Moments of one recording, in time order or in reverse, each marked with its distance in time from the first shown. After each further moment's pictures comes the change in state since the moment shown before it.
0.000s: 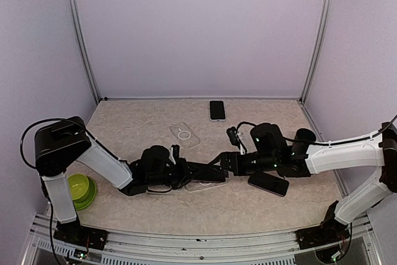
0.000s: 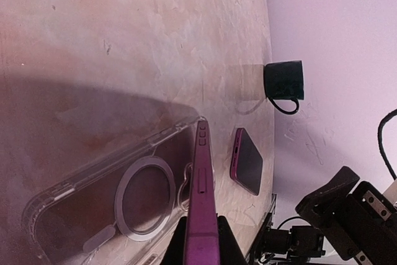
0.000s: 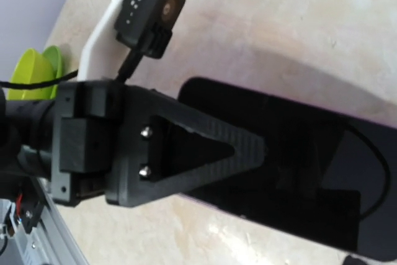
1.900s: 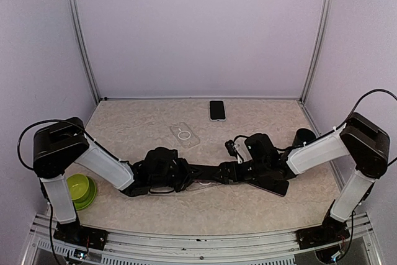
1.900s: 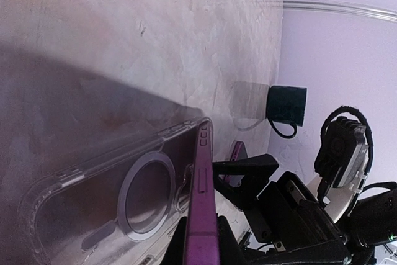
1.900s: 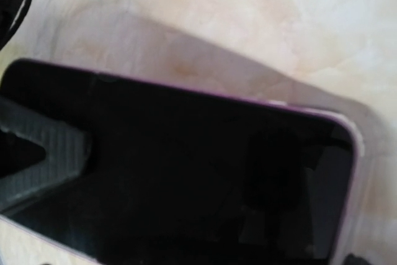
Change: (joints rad) left arm -0.039 -0.023 0.021 -0.092 -0.102 -0.204; right arm -0.109 0.266 -0.045 0.179 -0.126 -0.071
